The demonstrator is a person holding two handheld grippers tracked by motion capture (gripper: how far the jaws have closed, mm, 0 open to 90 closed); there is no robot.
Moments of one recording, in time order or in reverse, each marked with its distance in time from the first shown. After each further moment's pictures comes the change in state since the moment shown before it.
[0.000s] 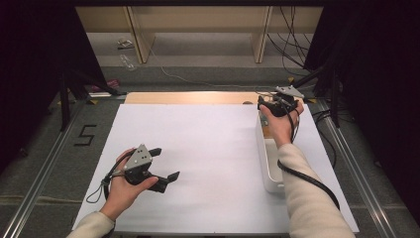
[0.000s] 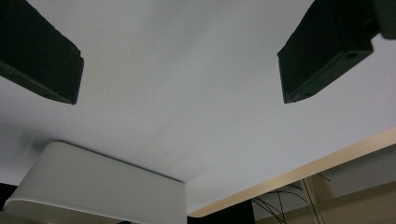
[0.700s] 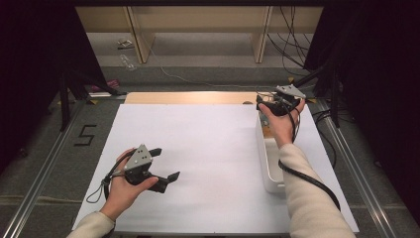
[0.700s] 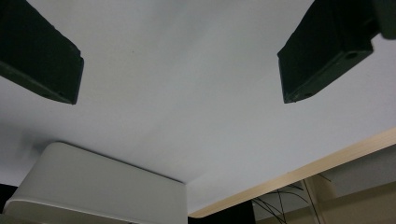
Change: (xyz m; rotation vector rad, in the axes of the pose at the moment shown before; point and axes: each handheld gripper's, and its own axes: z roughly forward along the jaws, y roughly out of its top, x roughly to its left) left arm 0.000 0.000 0.000 0.002 -0.003 0.002; right arm 0.000 0.004 -0.003 -0.047 0.044 -0.010
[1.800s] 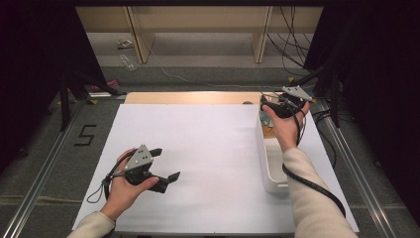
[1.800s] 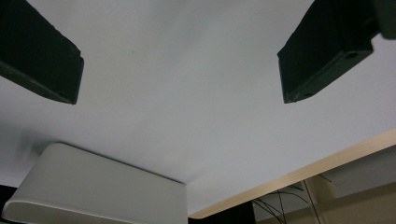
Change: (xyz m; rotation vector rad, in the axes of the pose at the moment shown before) left arm 0.000 0.000 0.001 0.002 0.002 -0.001; right arm -0.004 0.004 -0.022 -0.014 -0.041 0.022
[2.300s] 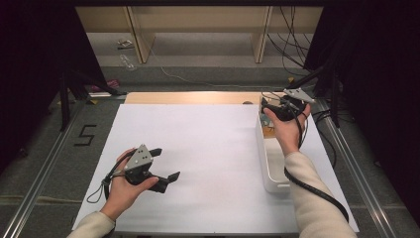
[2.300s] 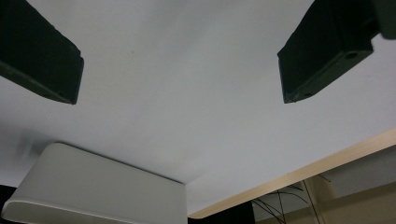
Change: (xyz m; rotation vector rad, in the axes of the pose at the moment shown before) left arm 0.000 0.000 0.000 -0.001 0.001 0.000; right arm 0.001 -0.002 -0.012 0.023 0.017 0.013
